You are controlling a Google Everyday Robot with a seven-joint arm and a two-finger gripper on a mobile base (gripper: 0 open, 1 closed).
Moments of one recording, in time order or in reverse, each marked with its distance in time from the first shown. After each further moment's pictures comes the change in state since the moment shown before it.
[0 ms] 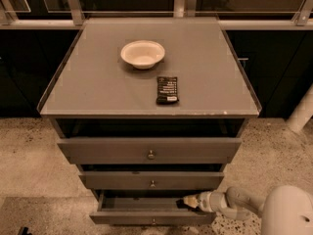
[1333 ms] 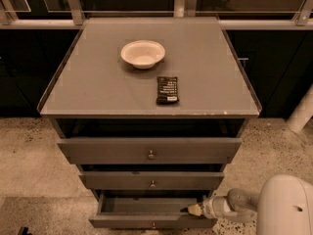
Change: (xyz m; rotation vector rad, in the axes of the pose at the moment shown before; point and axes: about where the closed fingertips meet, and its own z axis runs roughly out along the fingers) arm 0.039 0.000 -0.021 0.058 0.147 0.042
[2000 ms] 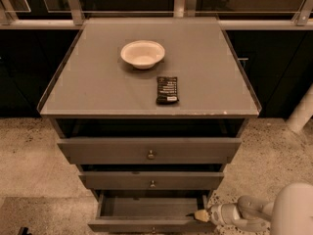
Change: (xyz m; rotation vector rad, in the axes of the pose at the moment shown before) arm 0.025 -0.003 -0.028 -0.004 -0.018 0.049
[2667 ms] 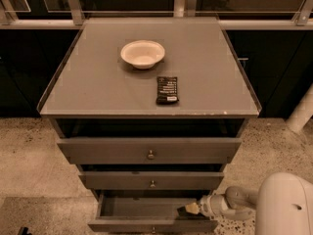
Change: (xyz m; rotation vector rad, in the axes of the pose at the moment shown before) arm -0.034 0.018 0.031 -0.021 0.018 -0.065
